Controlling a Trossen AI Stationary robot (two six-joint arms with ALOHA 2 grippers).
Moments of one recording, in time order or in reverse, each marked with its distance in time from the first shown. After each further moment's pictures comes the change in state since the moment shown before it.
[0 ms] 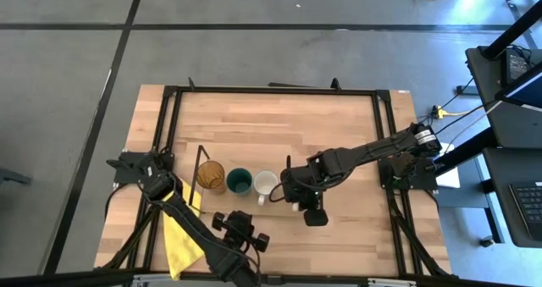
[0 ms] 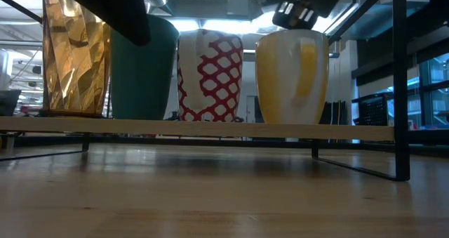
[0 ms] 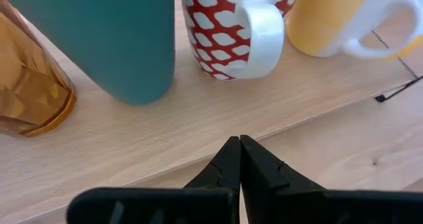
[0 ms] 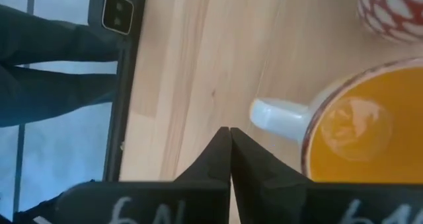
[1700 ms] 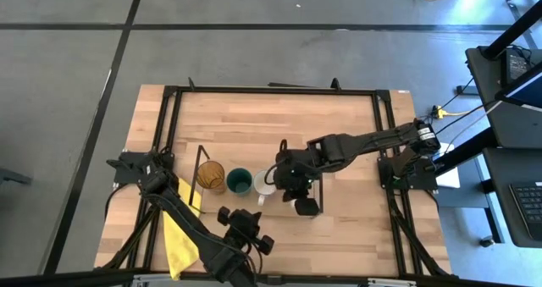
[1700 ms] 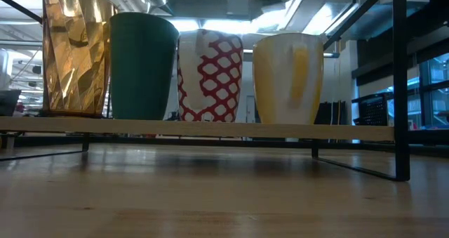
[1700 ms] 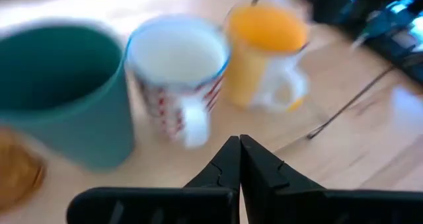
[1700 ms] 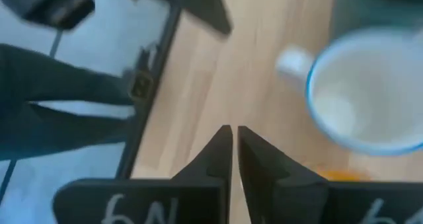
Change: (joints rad) left arm 0.005 -0.041 0.096 -0.007 -0.179 0.141; right arm -0.073 -0.004 0.133 0.068 -0.005 -0.083
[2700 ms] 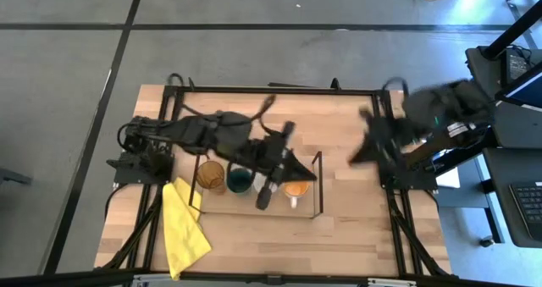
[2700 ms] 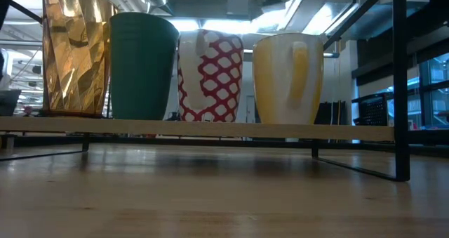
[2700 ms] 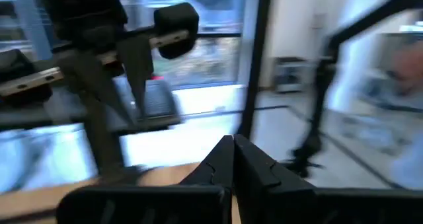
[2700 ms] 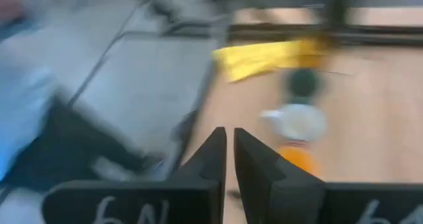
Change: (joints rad) left arm 0.474 -0.424 0.157 1.029 0.973 1.914; right arm 0.097 -0.335 0.564 -0.474 0.244 0.128
